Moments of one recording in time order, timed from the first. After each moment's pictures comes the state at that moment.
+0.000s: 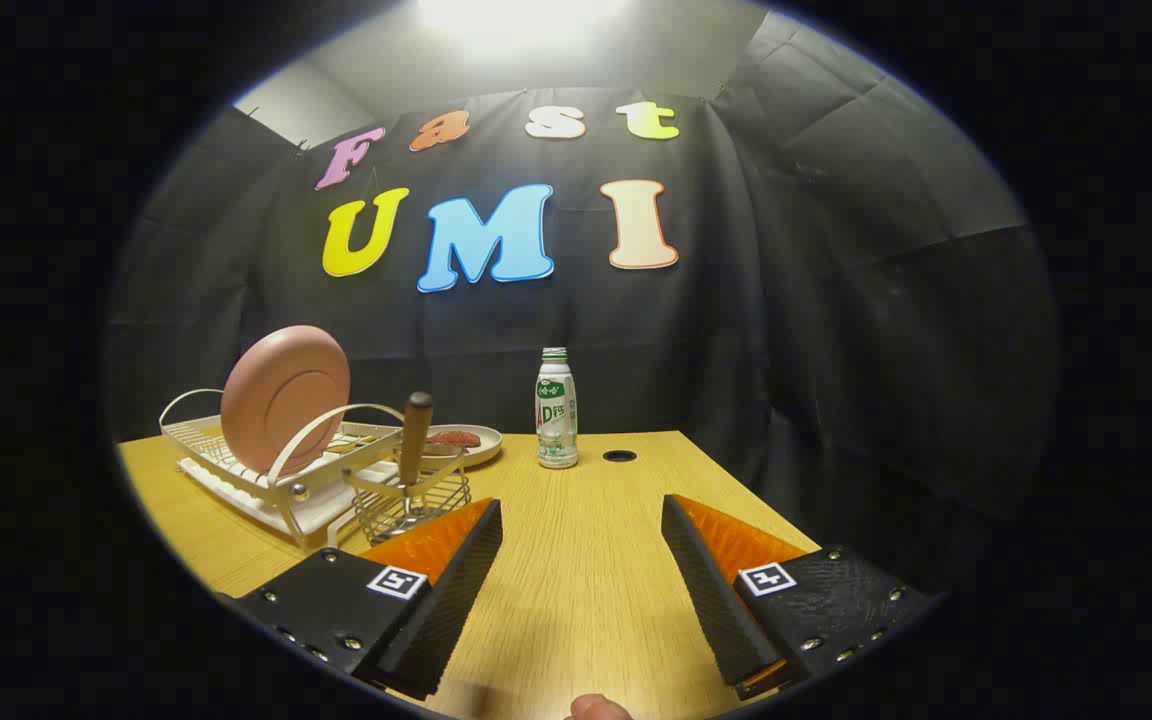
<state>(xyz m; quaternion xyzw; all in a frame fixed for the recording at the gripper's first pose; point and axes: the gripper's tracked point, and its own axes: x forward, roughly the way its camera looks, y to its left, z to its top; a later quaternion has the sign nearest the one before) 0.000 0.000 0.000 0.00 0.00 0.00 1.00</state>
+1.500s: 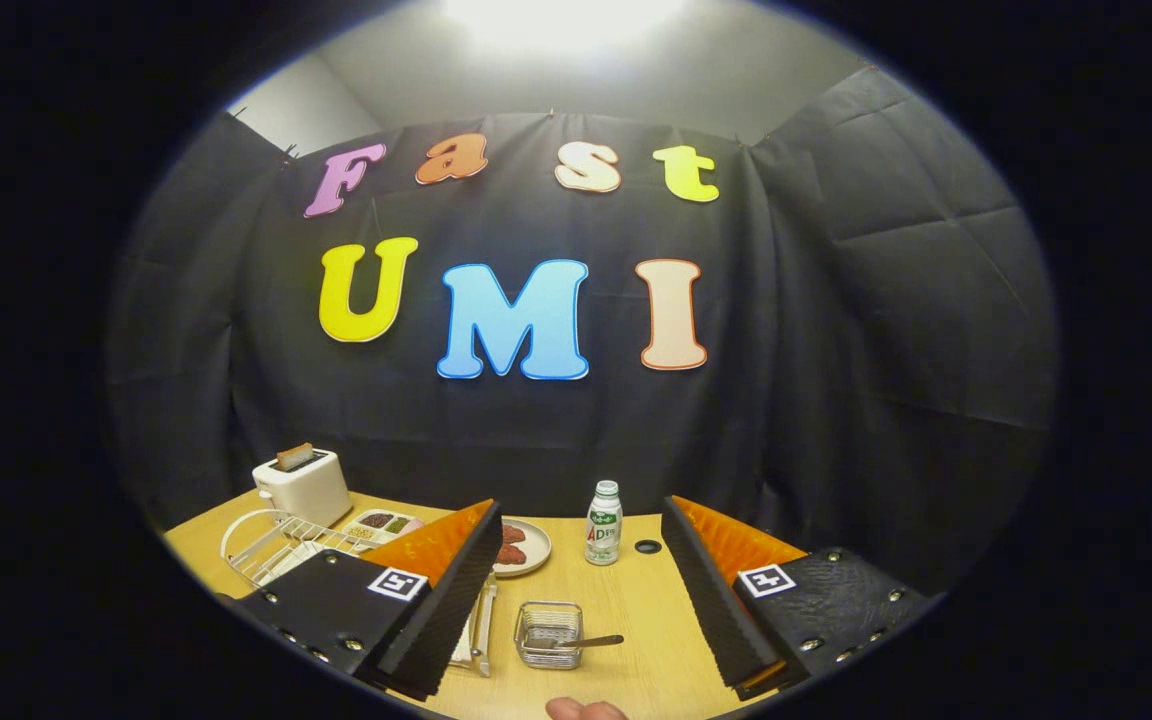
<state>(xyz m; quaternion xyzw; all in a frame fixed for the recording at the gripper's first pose) -0.029 0.138 0.239 -0.03 0.01 -0.04 1.00</state>
